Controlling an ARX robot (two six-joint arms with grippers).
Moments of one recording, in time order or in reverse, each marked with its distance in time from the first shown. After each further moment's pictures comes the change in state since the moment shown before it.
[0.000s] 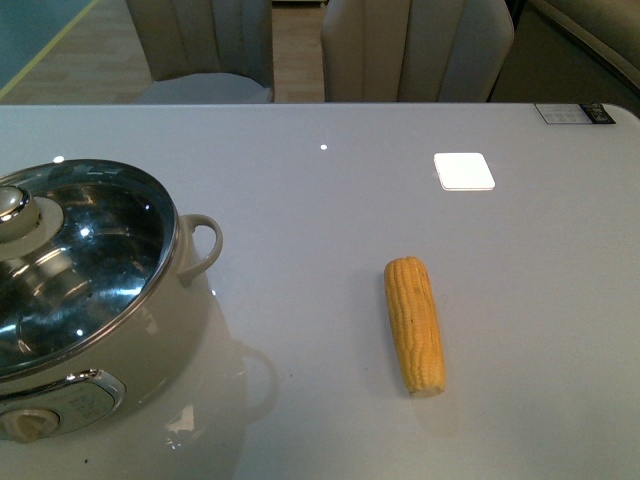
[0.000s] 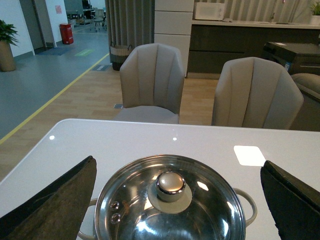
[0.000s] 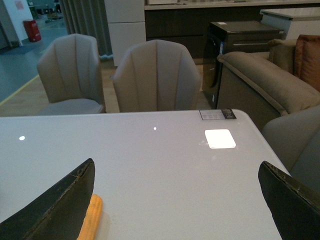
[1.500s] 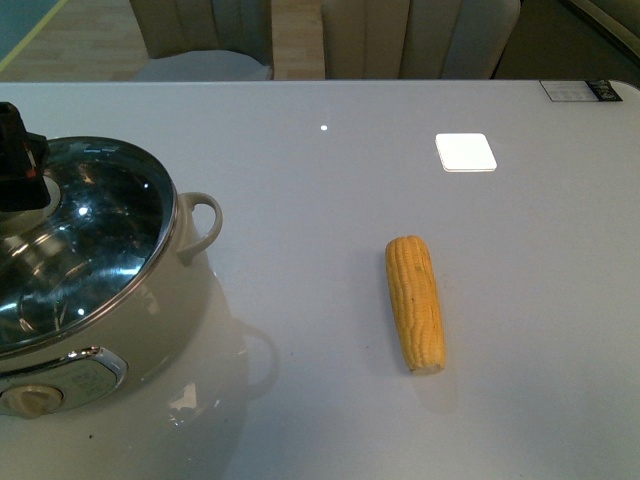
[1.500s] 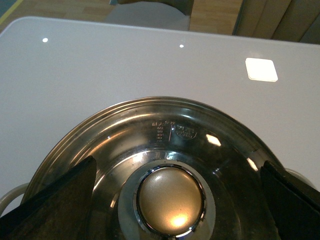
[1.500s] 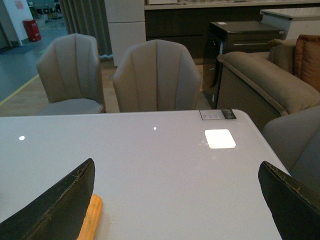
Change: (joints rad) left arm -0.036 1.733 0.421 0.858 -0.052 -0.070; right arm 0.000 0.000 0.000 0.000 0.000 0.000
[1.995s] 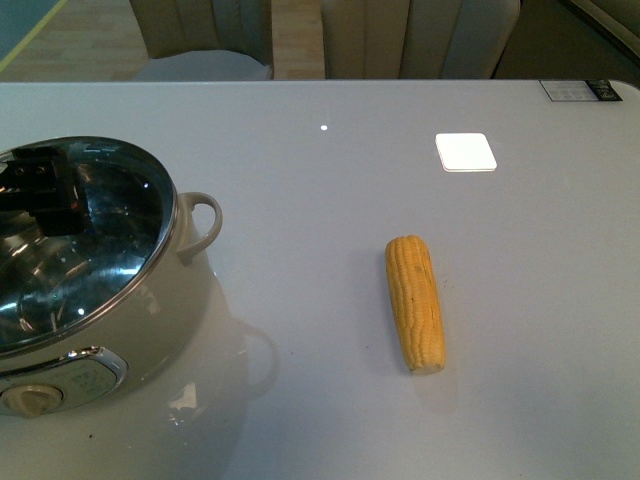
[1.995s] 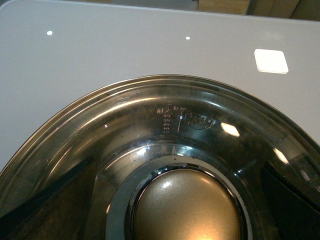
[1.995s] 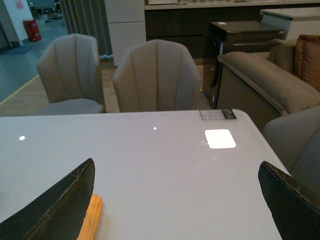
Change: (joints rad) left arm 0.000 0.191 0.037 0.130 -0.020 0.005; right arm 0.000 0.000 0.000 0.000 0.000 0.000
